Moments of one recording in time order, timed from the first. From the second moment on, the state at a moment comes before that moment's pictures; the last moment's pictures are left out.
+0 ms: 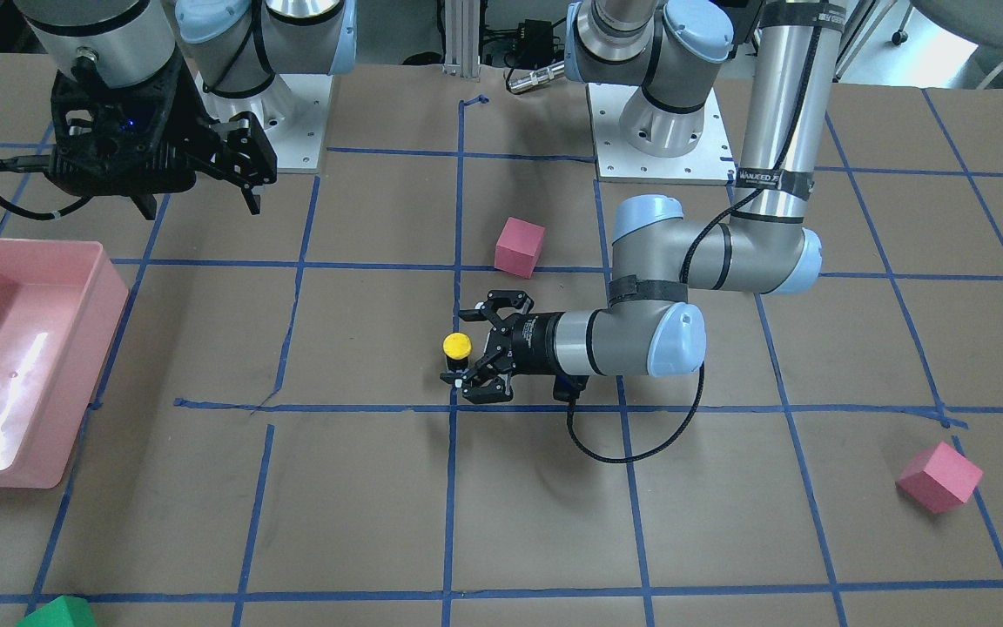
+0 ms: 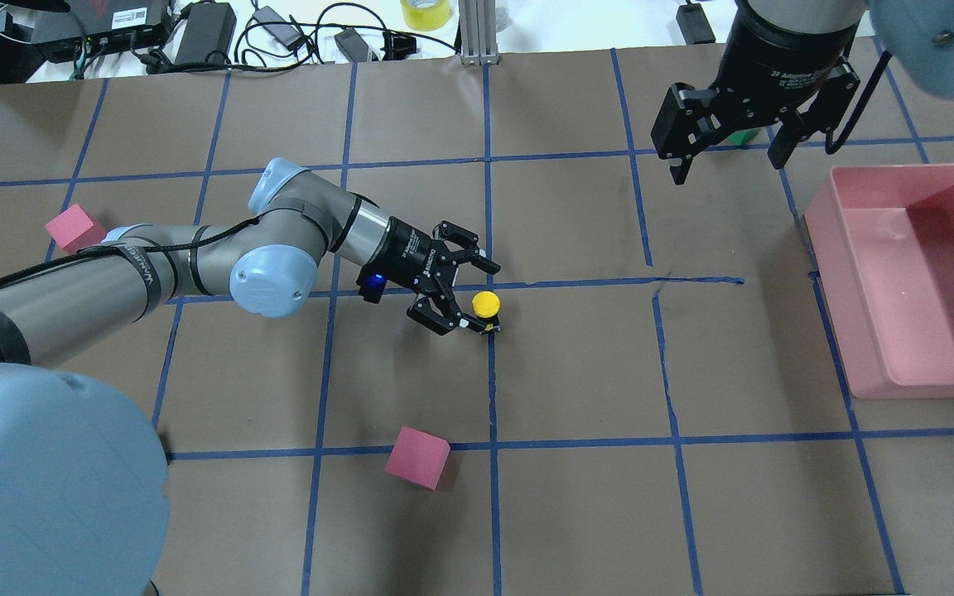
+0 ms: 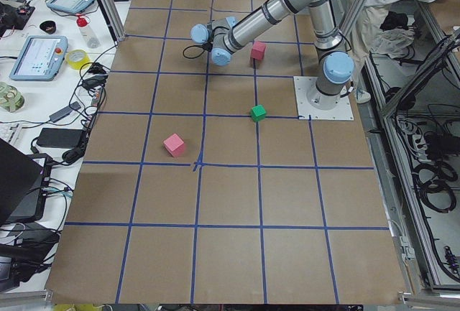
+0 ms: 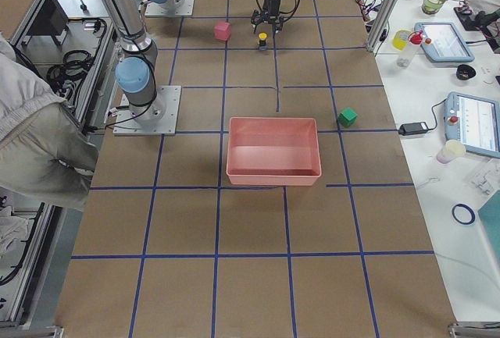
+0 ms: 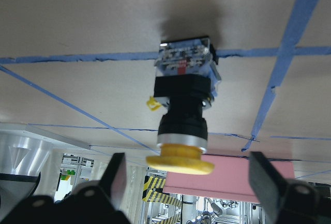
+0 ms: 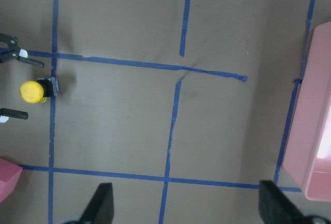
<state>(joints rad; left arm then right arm) -1.63 -2.06 -1.86 -1.11 0.68 -1.27 1.61 -1.53 1.47 -1.47 -1.60 -0.08</state>
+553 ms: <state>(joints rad) -1.57 -1.93 -1.76 -1.15 0.94 -1.25 1.61 -1.54 1.47 -1.47 -1.60 -0.07</state>
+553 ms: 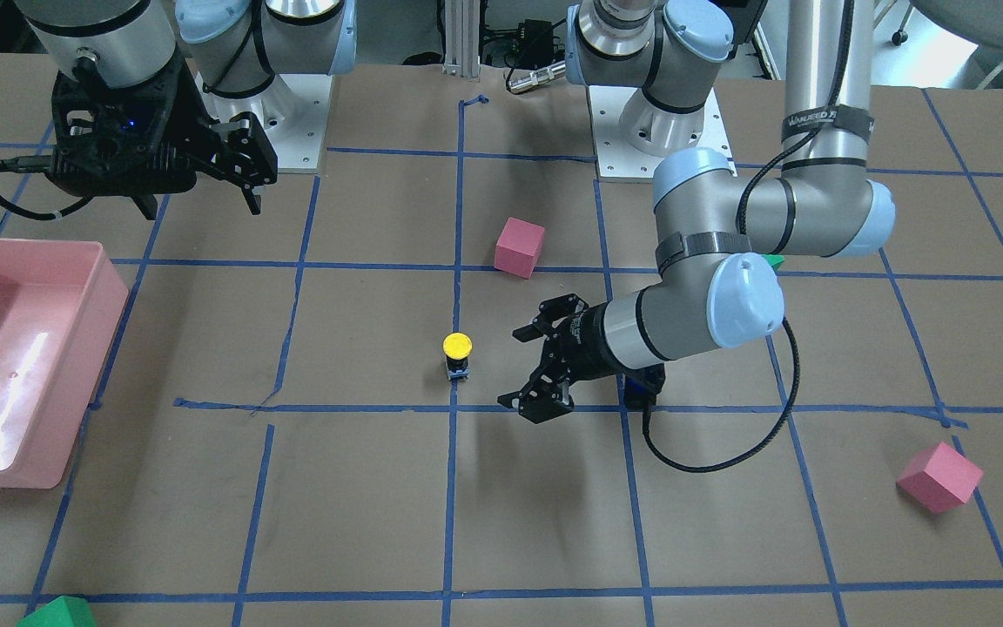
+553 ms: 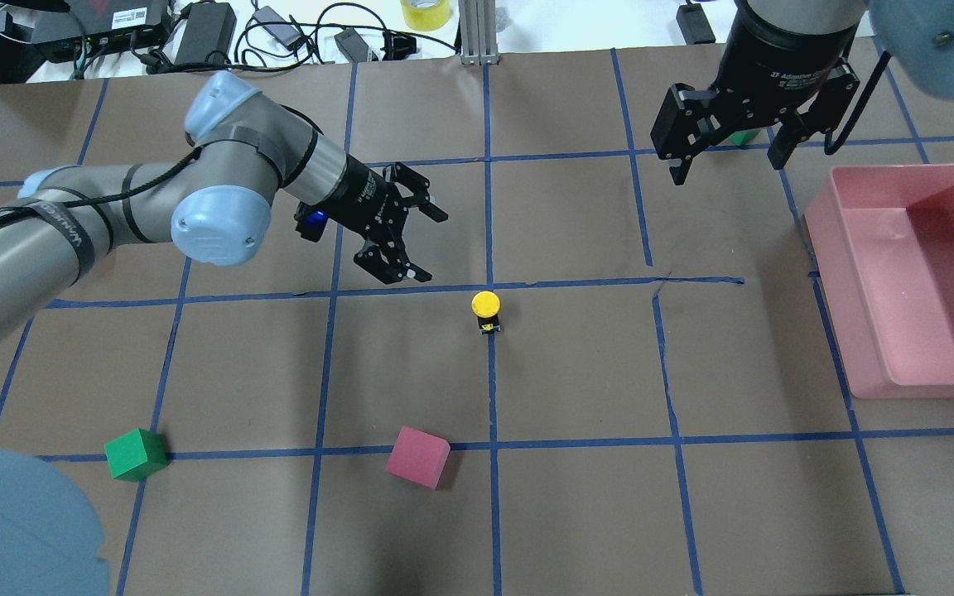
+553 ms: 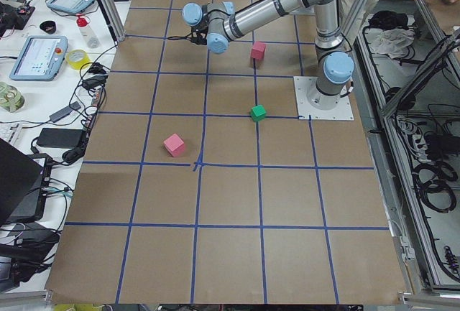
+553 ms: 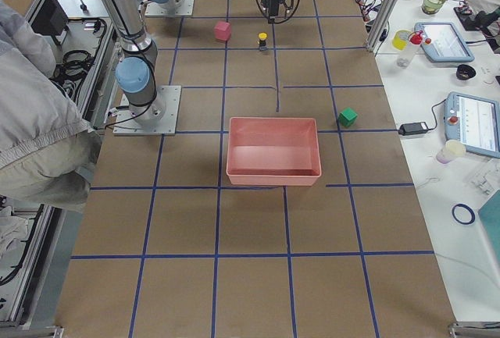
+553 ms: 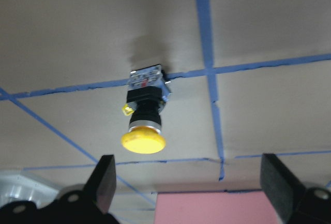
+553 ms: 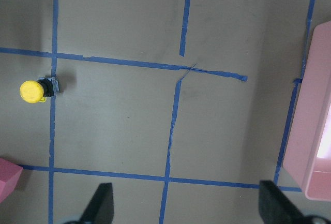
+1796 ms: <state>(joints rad) -1.42 -1.66 -1.46 -1.53 1.60 -0.16 1.61 -1.54 1.47 -1.47 -1.60 -0.07</state>
